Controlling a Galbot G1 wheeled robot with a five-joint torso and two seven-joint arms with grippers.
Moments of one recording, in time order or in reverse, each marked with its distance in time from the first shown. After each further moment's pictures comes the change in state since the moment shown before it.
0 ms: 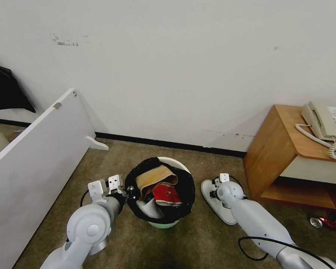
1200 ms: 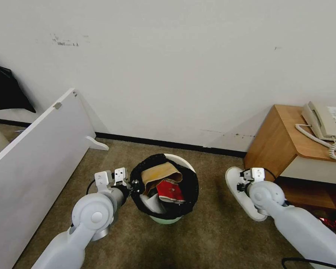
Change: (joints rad) left arm -0.155 0.064 0.075 0.077 -0.066 0.022 0.031; right arm -0.234 -0.383 0.164 0.606 0.214 0.032 0.220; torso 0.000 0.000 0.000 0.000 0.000
